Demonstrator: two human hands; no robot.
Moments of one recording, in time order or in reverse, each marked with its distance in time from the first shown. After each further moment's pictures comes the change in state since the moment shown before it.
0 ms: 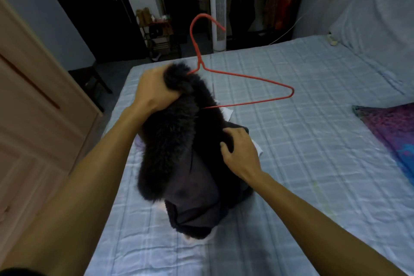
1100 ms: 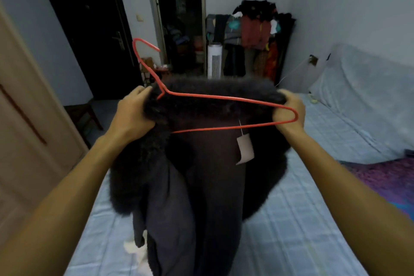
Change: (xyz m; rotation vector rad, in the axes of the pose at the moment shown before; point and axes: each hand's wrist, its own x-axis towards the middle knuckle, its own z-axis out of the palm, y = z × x) left_hand 0.034 -0.022 -0.074 0.062 0.172 0.111; right_hand 0.177 -0.053 -0.172 -0.017 0.452 0.079
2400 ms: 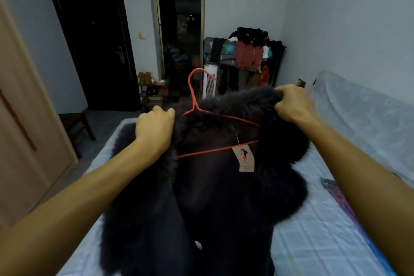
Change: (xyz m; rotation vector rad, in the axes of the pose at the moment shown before) left_hand -0.013 0.108 -0.007 0.790 -0.301 -0.116; right_hand 0.028 -0.055 -0.093 -0.510 -0.209 -0.163
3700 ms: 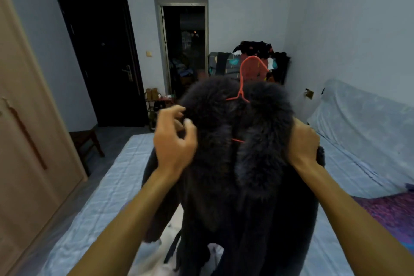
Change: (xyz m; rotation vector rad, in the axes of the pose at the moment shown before) left_hand 0.015 0.018 0.007 -1.332 0.811 -0.133; right_hand -0.030 -0.001 0.049 0.093 0.454 -0.113
